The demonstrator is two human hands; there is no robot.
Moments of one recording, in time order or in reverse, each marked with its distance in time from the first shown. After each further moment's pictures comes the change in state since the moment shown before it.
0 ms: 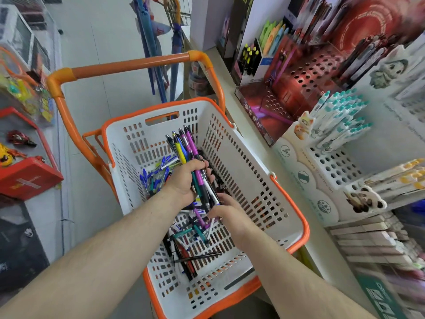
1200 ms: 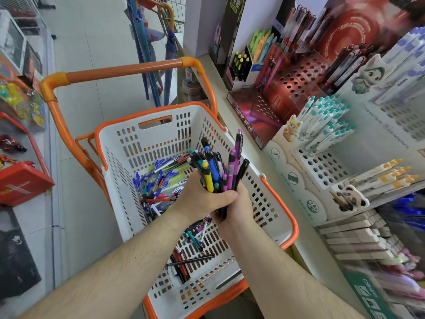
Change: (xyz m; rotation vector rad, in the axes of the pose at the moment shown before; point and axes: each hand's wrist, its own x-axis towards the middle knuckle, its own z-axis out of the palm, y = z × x) left_hand -0.068 -0.011 0.034 0.744 -0.304 0.498; right_hand 0.002 -0.021 0.006 0.803 0.274 -0.005
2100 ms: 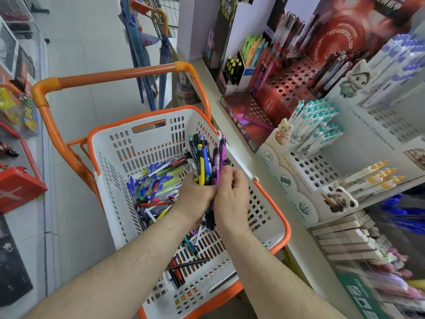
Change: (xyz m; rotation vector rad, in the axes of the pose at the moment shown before) left_hand 0.009 0.003 0.018 -0.282 0.203 -0.242; right_hand -0.019 -0.005 0.012 -0.552 0.158 -0.730
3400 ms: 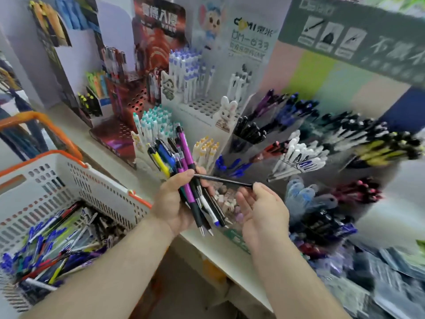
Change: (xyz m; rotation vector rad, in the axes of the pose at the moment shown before) left_hand -0.079 -0.007 0.220 -0.486 -0.766 -0.257; right_hand -0.040 -0.024 -0.306 0.868 0.691 0.393
